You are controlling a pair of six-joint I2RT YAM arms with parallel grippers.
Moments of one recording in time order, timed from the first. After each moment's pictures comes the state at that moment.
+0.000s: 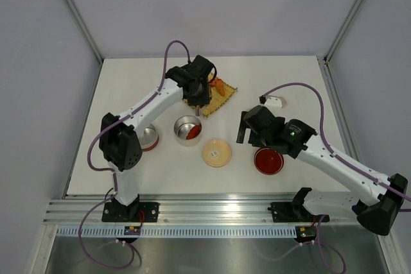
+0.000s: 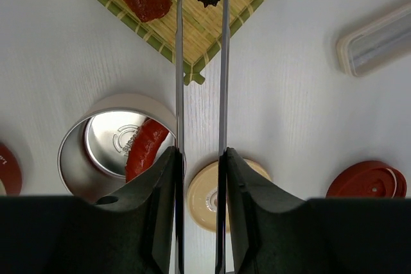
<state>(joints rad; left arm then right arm) -0.63 1.92 1.81 -0.95 -0.16 -0.63 0.85 1.14 1.12 -0.93 0.43 0.86</state>
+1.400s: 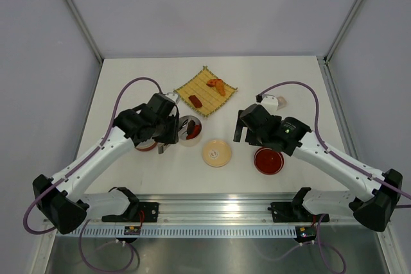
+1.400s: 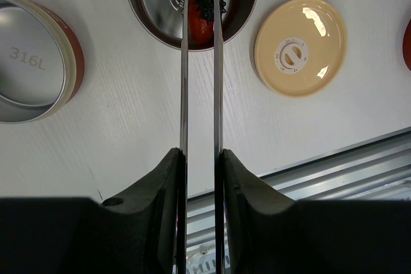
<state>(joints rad) -0.66 1.18 1.15 -0.97 -0.08 -0.45 0.85 1.19 1.13 -0.91 0.43 0.87</state>
